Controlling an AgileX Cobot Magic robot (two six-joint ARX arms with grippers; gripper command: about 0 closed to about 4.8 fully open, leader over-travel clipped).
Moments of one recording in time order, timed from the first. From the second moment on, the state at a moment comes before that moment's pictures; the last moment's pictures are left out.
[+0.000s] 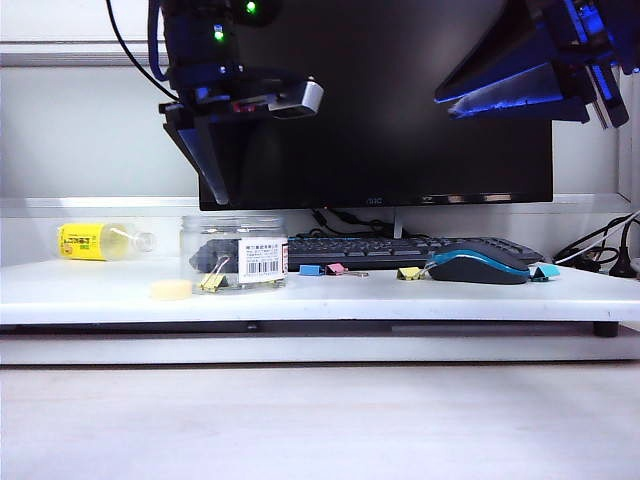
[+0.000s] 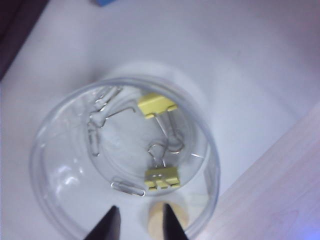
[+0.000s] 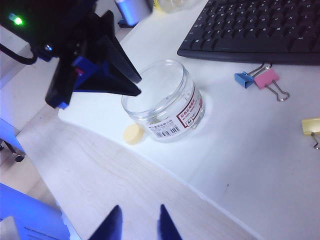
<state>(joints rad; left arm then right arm) -0.57 1.94 1.86 -1.19 -0.04 0.33 0.38 0.96 0.57 0.06 -0.53 0.32</state>
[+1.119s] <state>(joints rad) -0.56 2.02 1.86 -1.20 0.00 0.15 0.38 0.96 0.57 0.06 -0.52 0.31</state>
